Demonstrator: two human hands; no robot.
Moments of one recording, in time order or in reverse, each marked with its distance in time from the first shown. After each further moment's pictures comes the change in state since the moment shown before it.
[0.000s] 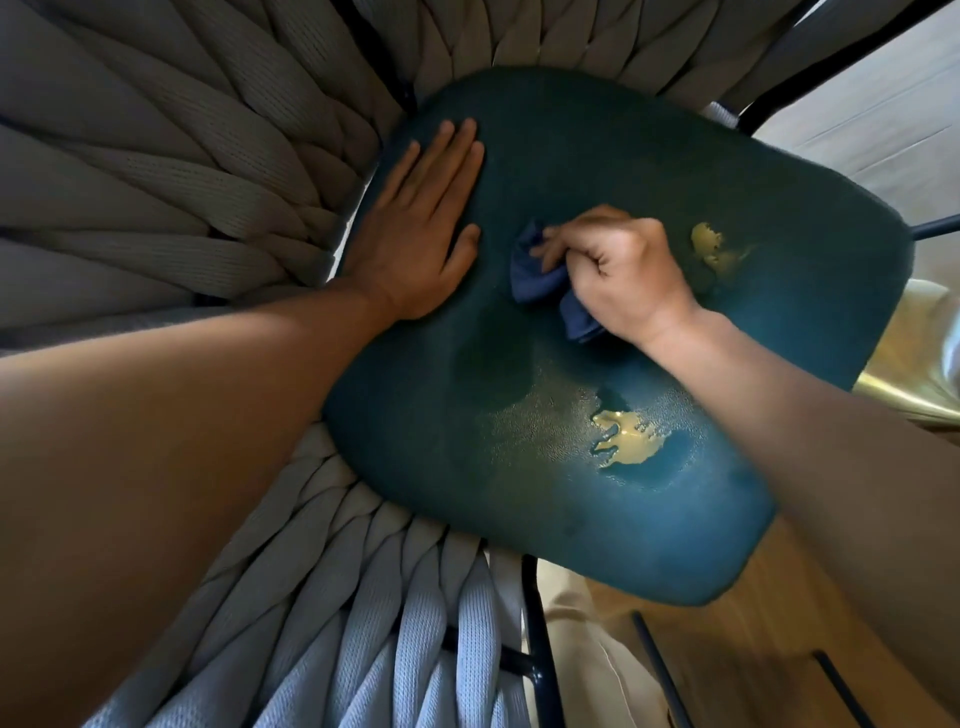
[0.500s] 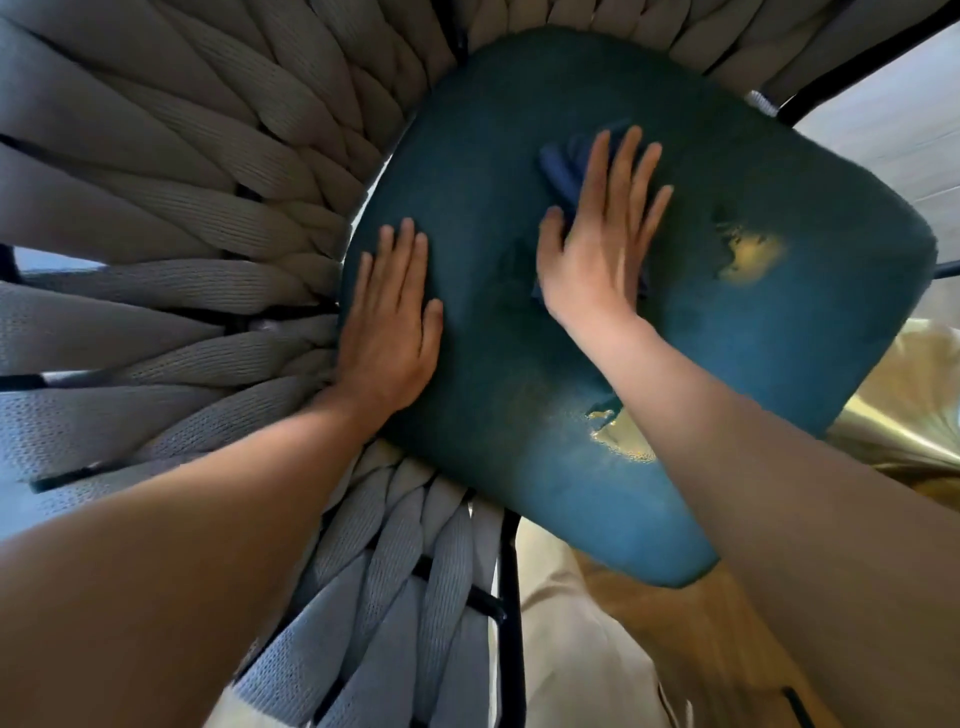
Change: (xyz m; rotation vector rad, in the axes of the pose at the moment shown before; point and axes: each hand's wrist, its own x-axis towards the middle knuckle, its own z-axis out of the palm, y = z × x) left_hand -0.137 0.074 0.012 -0.085 0.025 -0.472; right_hand -0.020 -0.042 0.043 -0.370 0.080 0.306
